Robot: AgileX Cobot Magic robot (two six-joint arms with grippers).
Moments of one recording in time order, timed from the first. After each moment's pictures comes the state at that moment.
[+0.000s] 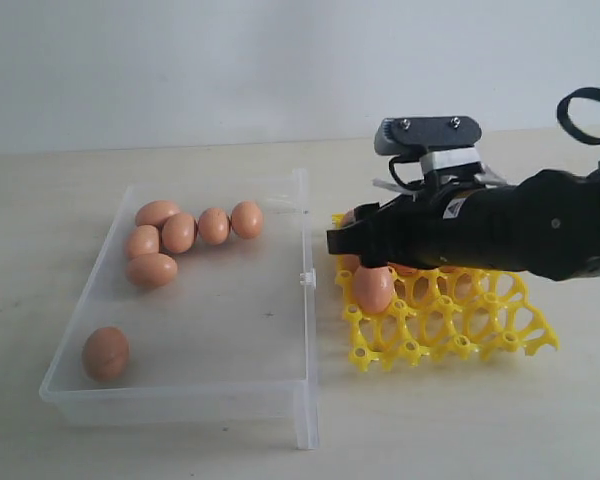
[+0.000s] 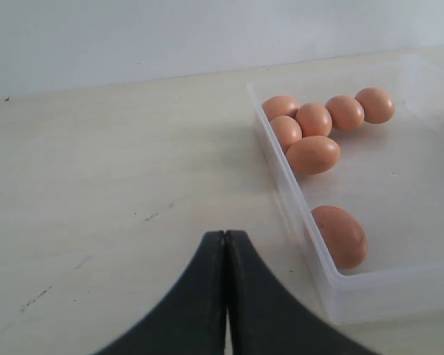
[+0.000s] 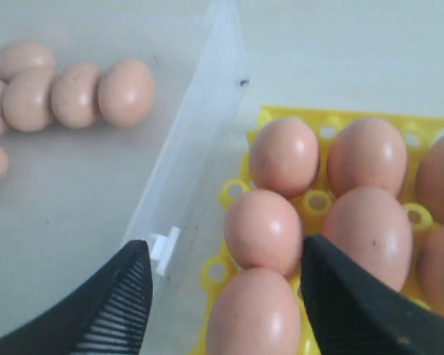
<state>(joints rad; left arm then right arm) -0.06 0.01 0.00 -0.19 0.37 0.21 0.55 1.64 -0.76 0.37 -0.12 -0.10</state>
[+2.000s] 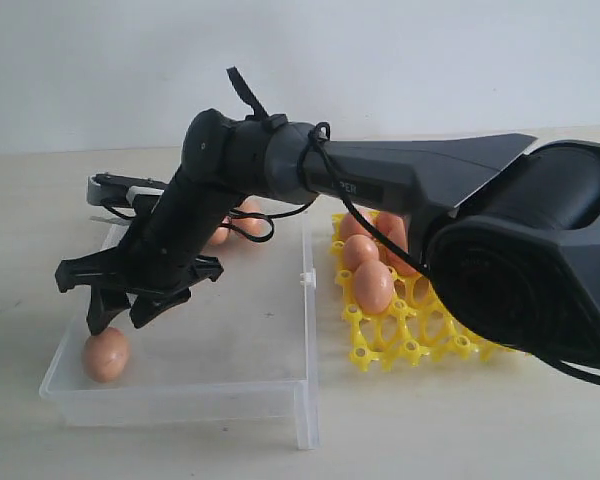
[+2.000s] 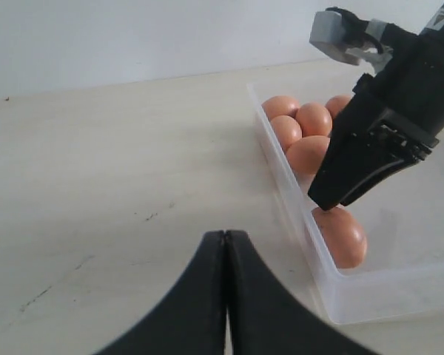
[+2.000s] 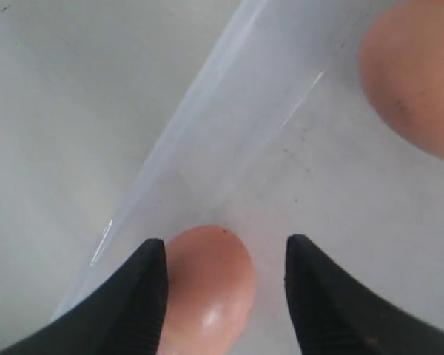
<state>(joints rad) -0.06 0.01 0.00 -0.19 0.37 0.21 0.77 2.50 -2.07 0.65 0.95 -0.14</state>
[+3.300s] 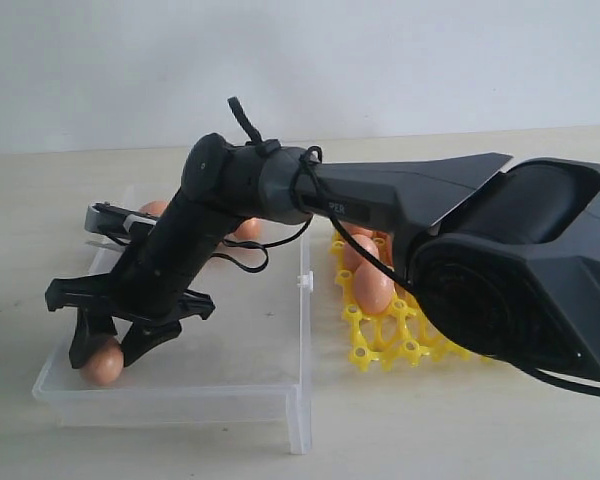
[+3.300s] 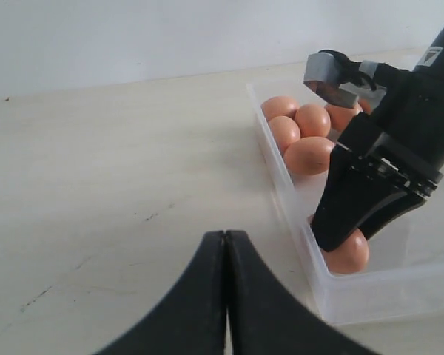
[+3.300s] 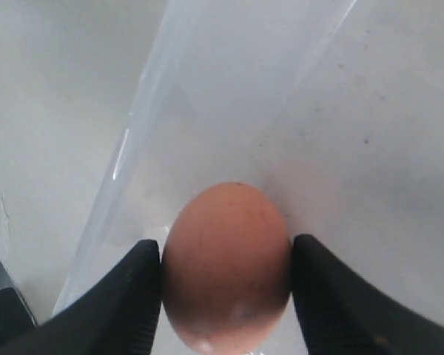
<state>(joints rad) -0.06 0.01 0.00 -0.19 0.37 0.21 0.77 2.55 -2.07 0.78 1.04 -0.12</state>
